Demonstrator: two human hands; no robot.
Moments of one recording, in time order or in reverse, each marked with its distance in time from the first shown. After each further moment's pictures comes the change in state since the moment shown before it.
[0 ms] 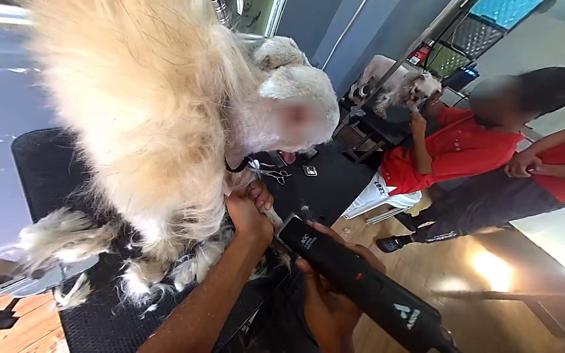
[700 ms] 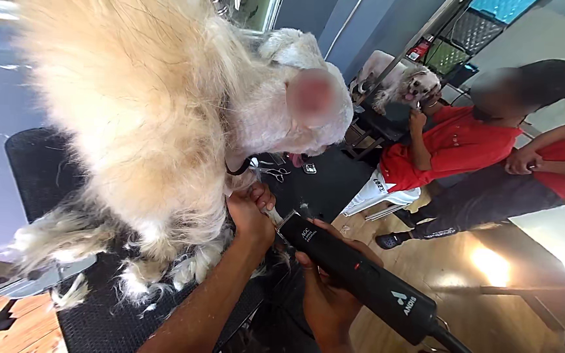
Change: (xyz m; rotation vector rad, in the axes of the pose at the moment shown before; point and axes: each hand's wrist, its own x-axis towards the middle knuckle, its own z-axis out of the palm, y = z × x) left_hand -0.006 -0.003 0.001 0.016 -0.006 -0.011; right_hand 0.000 0.002 0.004 -0.024 0.064 0.037
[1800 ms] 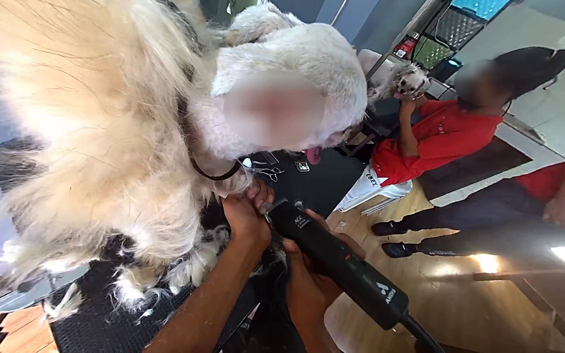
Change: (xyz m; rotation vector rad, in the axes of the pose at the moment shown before) left_hand -0.006 0.003 0.005 -0.077 -0.103 -0.005; right_hand -0.004 0.004 0.025 0.147 0.175 -0.006
